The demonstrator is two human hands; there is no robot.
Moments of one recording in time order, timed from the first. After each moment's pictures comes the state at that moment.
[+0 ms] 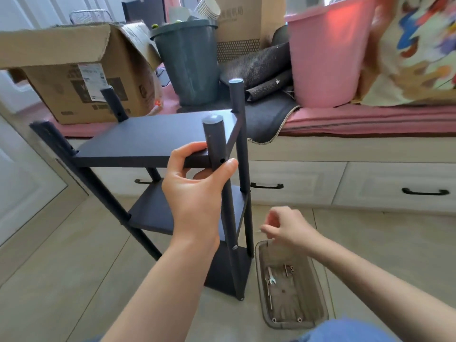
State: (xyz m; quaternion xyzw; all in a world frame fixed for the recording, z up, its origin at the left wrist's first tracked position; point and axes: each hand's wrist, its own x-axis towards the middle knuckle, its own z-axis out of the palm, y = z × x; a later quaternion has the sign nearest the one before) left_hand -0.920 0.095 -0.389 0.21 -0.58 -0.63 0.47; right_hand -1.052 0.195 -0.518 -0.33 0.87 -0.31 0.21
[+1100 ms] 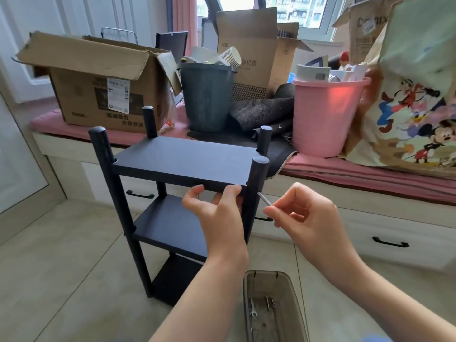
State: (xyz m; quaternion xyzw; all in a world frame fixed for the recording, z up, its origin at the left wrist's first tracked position) left_hand -0.904 0.092 -0.373 0.24 -0.35 -0.80 0.42; right_hand -0.969 0.200 -0.368 -0.39 0.75 -0.54 -0.03
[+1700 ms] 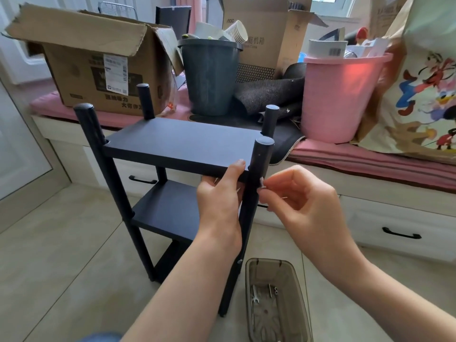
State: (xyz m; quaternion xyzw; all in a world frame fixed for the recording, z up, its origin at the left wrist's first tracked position) left_hand -0.913 0.079 -0.373 0.23 -0.37 -0.83 0.35; right_hand -0.965 0.186 -0.370 -0.39 0.71 -0.59 -0.01
